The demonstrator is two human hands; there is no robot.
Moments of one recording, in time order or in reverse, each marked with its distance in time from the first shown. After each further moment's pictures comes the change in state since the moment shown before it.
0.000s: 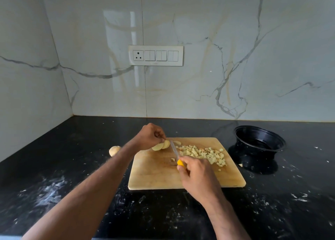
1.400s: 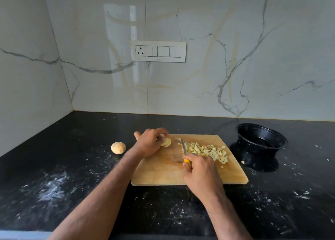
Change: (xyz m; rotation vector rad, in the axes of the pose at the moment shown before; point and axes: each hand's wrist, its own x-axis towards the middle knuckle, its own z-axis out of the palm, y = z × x) left_hand -0.028 0.000 0.016 0.191 0.030 -0.055; right_hand -0.002 -0.012 -0.001 -0.112 0.049 0.066
